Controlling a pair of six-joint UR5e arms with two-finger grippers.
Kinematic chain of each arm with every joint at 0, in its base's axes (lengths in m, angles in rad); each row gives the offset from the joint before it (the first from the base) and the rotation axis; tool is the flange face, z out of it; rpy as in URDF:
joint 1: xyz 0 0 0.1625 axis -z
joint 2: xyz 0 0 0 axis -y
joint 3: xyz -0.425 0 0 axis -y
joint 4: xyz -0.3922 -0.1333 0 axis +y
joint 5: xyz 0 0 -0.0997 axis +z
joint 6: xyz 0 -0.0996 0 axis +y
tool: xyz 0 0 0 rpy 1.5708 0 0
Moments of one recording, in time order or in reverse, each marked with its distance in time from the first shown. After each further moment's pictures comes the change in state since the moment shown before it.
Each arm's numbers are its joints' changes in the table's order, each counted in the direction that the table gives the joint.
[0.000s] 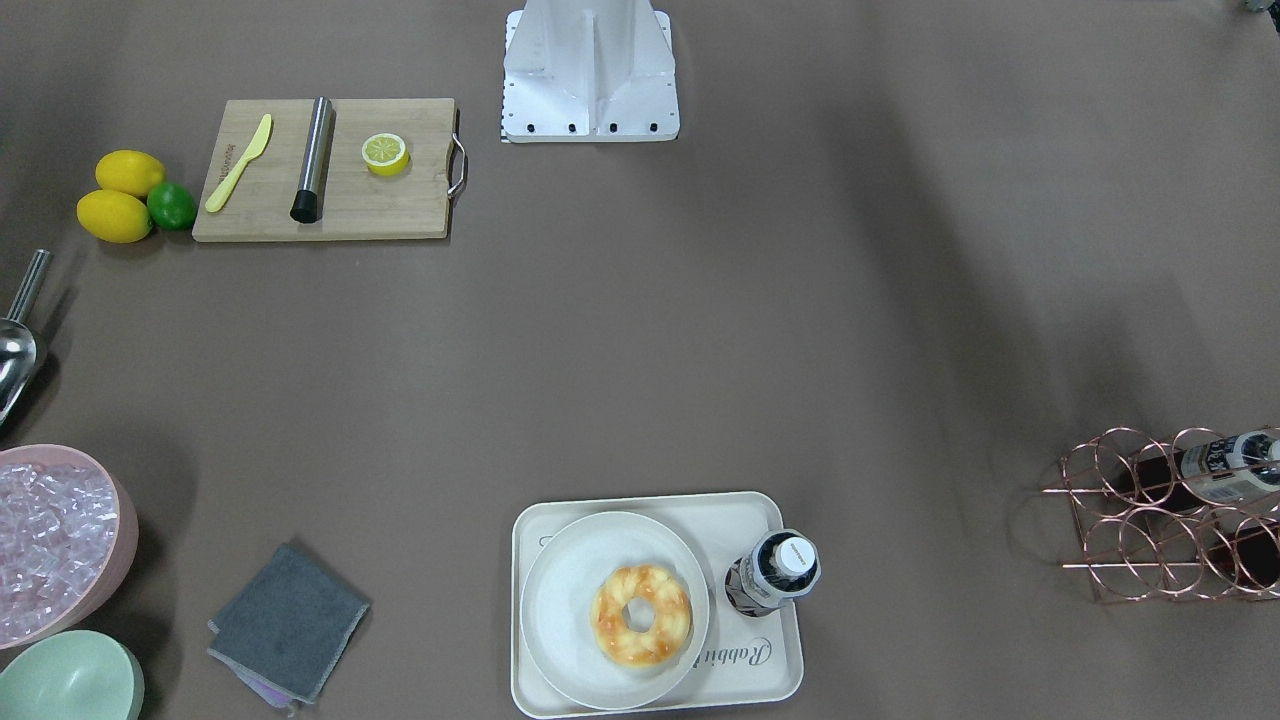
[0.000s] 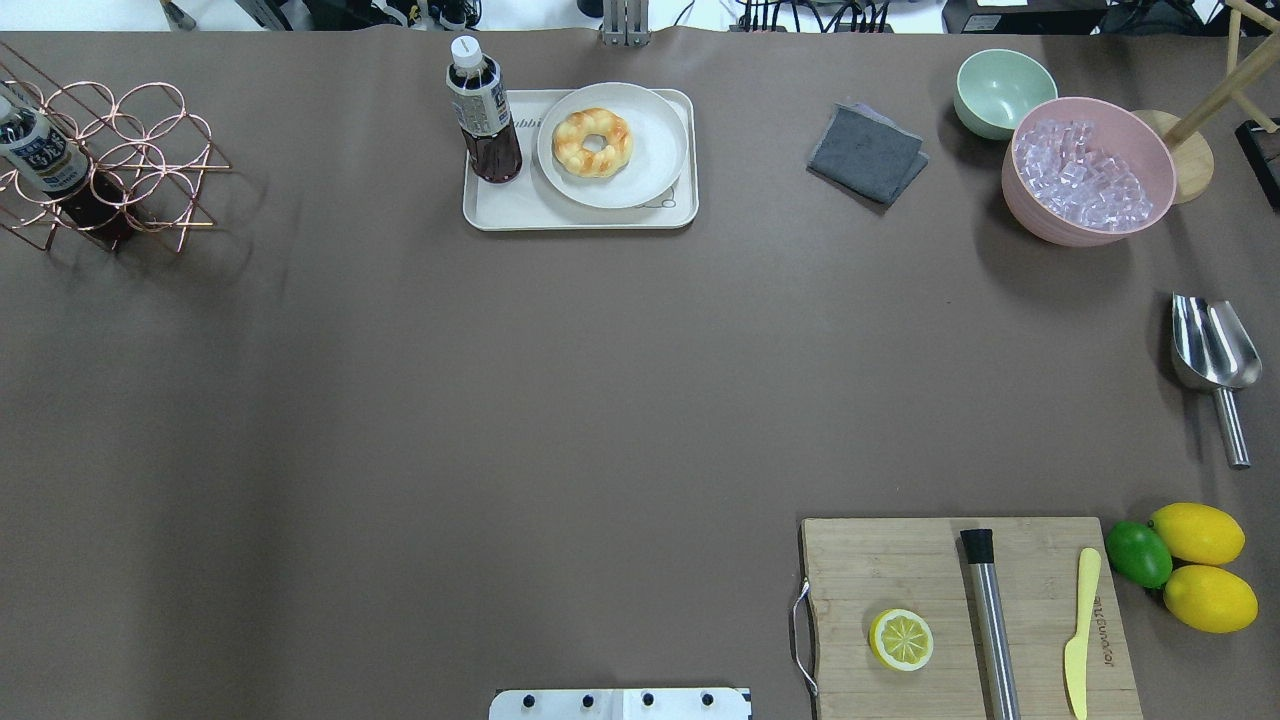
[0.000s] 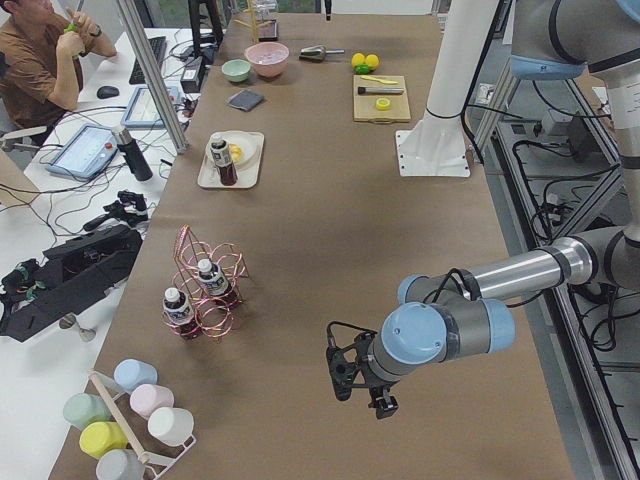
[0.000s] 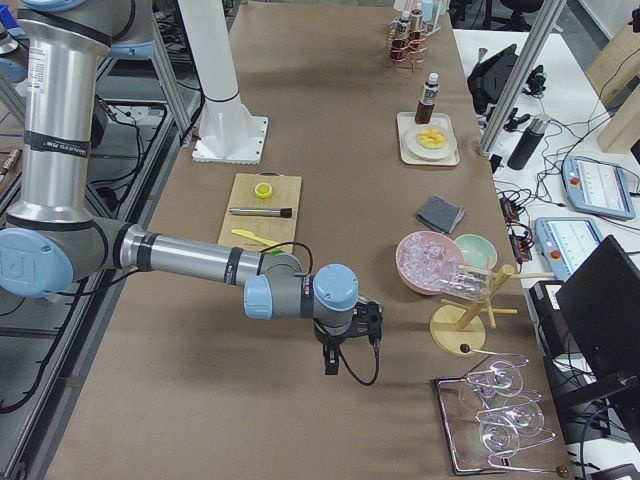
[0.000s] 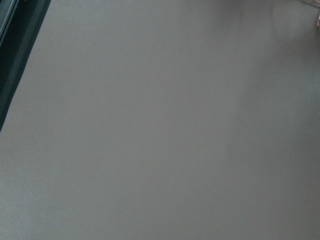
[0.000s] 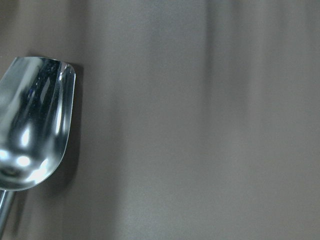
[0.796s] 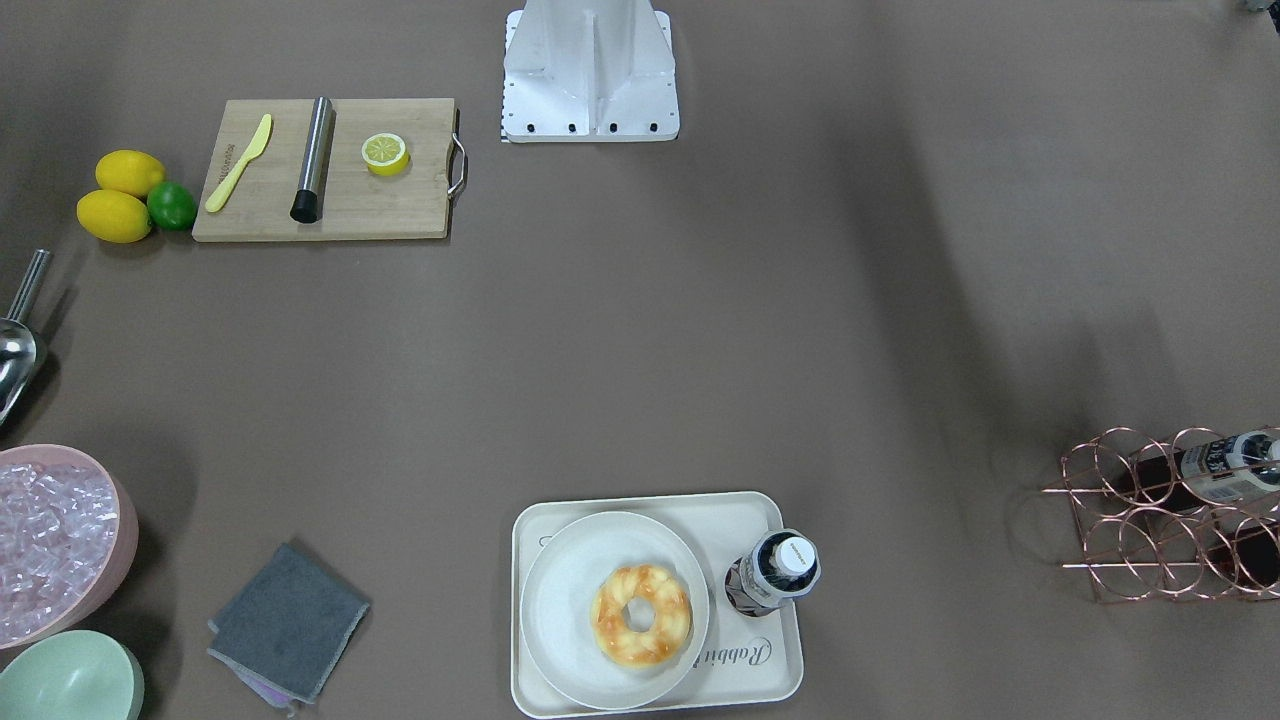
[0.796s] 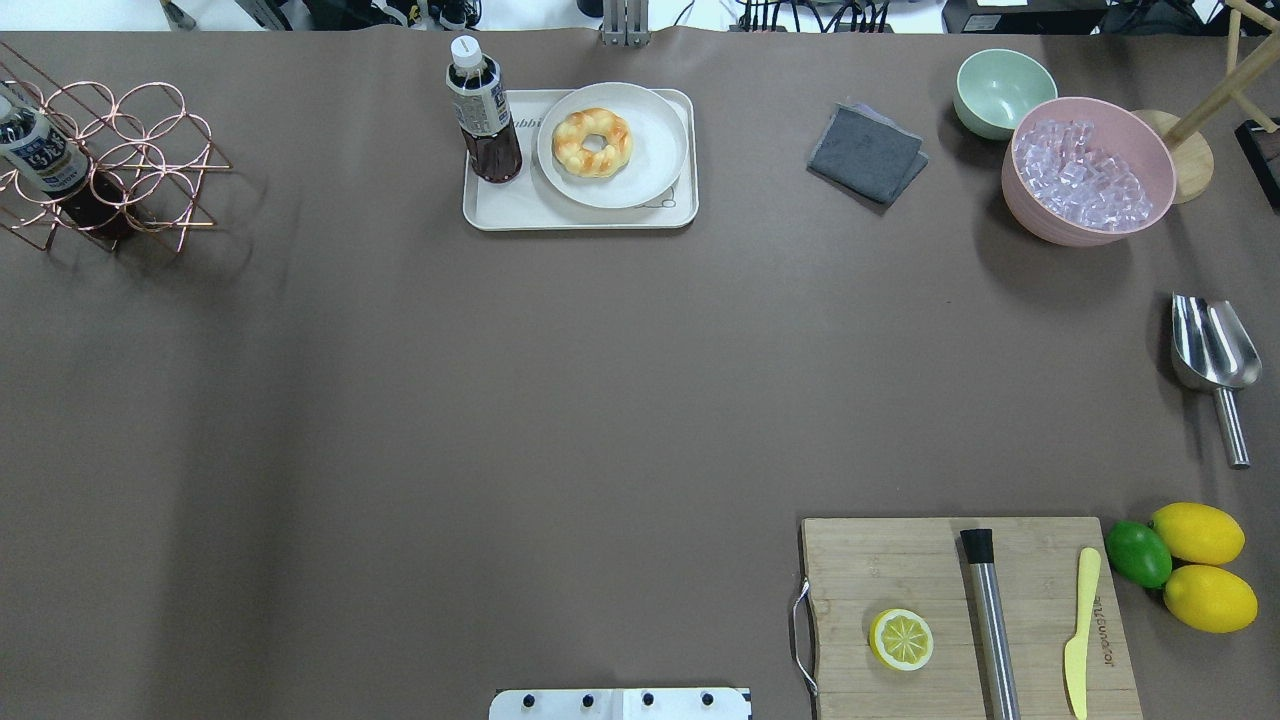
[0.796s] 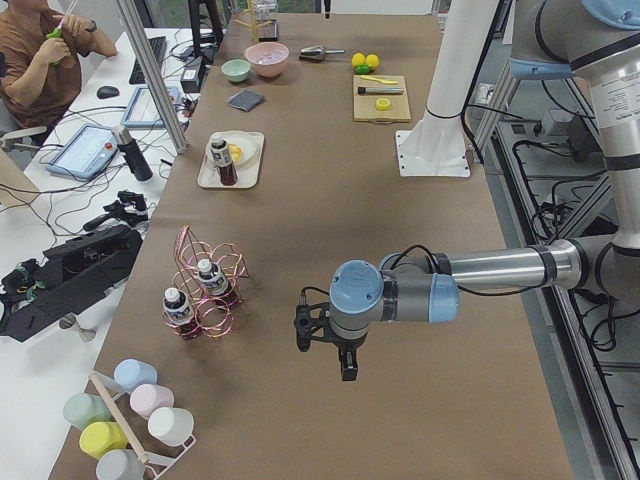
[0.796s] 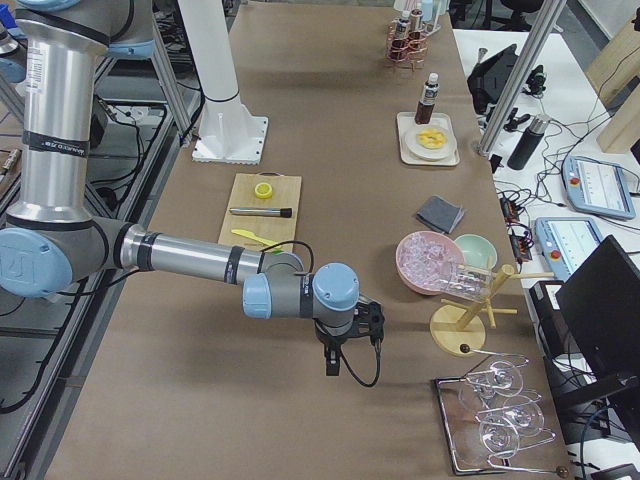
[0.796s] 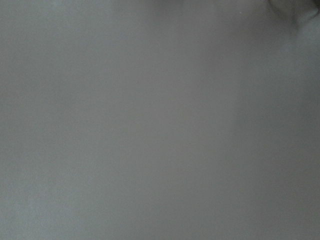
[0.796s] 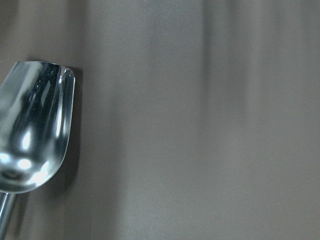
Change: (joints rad) left arm -0.206 -0.063 -0.028 0.009 -0.031 0.031; right arm -0.010 0.005 0.003 0.012 -0.001 -0.003
